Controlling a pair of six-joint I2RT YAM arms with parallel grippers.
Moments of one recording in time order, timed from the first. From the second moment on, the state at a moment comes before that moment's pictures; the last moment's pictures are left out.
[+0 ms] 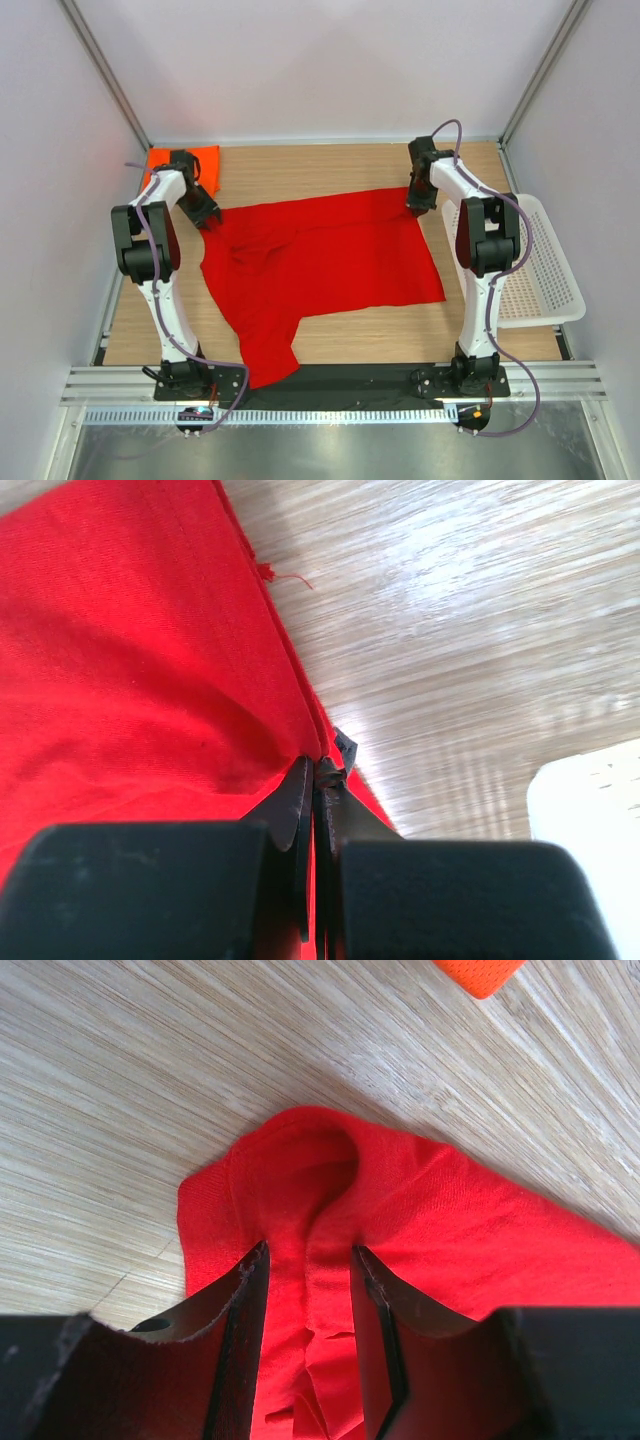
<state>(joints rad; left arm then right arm) 0.11 2.13 1.63 -0.79 0.07 -0.57 0.15 2.16 1.74 -0.83 0.17 0.42</state>
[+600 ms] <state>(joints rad) 0.11 2.13 1.64 -0.81 0.07 -0.56 0.15 2.22 1.79 -0.87 0.24 0.33</state>
